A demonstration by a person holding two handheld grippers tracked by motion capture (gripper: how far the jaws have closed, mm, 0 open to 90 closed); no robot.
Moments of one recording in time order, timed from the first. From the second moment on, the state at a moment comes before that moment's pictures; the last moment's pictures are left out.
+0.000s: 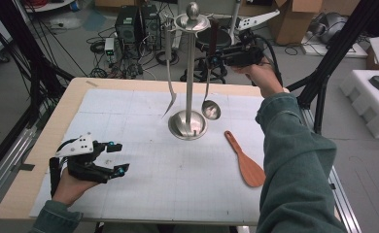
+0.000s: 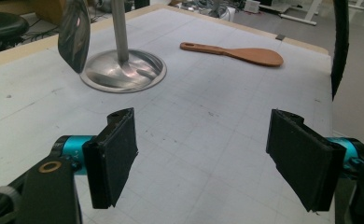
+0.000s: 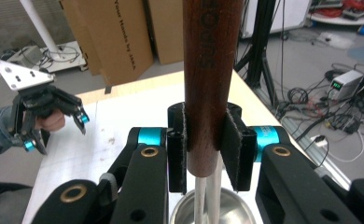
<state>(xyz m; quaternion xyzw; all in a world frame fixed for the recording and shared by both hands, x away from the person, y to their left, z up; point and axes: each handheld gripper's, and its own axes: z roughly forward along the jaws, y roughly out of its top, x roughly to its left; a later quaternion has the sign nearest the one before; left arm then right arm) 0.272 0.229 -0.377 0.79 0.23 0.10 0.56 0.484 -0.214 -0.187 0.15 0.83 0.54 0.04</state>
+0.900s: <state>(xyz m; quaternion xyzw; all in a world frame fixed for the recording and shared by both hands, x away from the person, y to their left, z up) 0.272 0.228 -0.377 0.79 0.23 0.10 0.56 0.477 -0.217 -0.186 0.16 0.81 0.56 0.06</state>
